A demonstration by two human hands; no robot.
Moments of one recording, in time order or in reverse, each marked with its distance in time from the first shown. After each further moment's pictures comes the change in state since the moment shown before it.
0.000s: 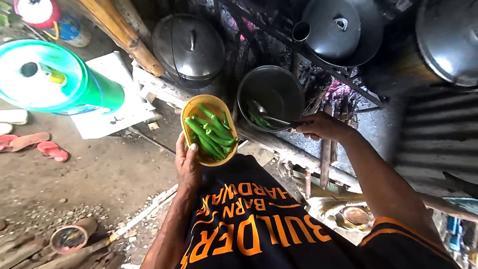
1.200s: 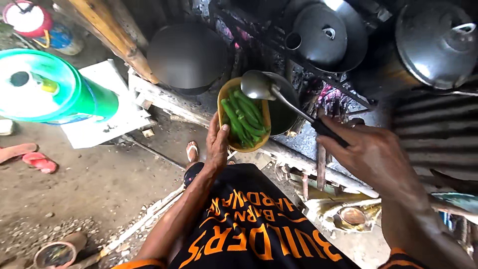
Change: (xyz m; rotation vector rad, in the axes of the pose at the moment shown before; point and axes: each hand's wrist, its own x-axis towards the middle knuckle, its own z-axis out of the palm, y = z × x) left_hand 0.034 0.013 0.081 -0.132 -0.298 -0.101; right_hand -0.128 -0.076 0.041 -0.897 0.793 -0.405
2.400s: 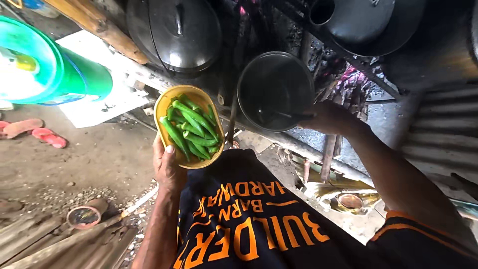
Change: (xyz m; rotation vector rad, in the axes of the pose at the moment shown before) left_hand -0.040 0.014 -0.097 0.106 0.320 0.044; right_hand 0.100 0.065 0.124 0.268 -0.820 0.089
